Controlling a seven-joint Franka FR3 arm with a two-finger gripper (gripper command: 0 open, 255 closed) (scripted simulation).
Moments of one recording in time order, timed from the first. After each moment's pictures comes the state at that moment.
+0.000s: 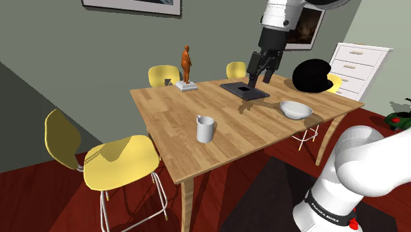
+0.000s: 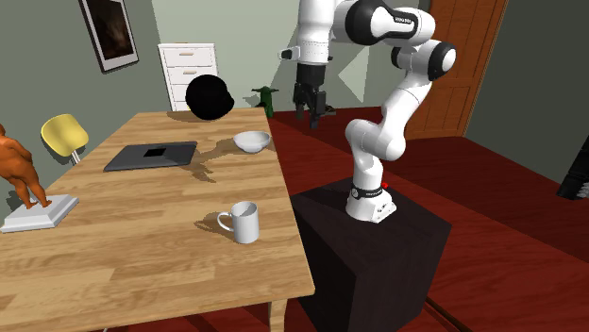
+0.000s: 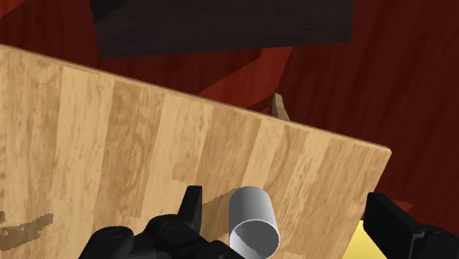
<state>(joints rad) 0.00 -0.80 0.07 -2.32 0.05 1.60 0.16</state>
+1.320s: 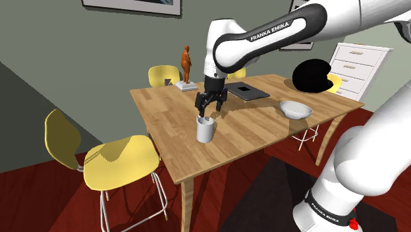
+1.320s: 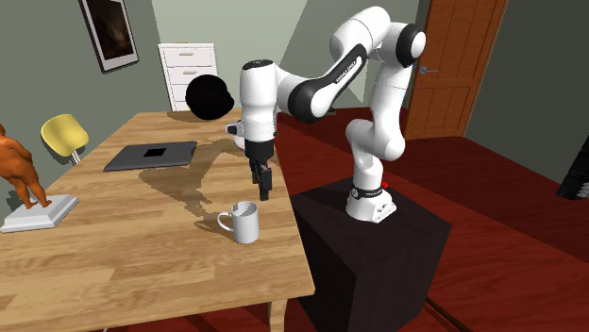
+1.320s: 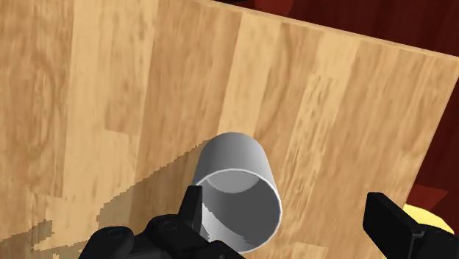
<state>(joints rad) -0.03 -0.23 0.15 -2.29 0.03 2.11 0.27</state>
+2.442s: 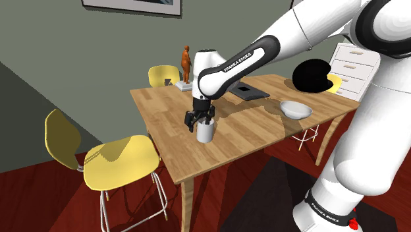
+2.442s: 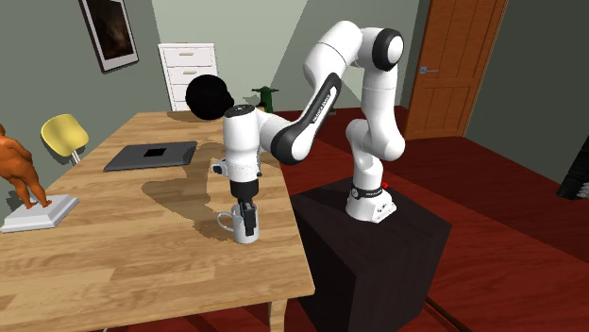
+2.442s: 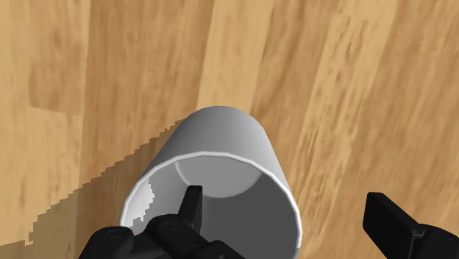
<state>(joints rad) -0.03 0.05 0.16 -2.24 -0.03 2.33 0.32</state>
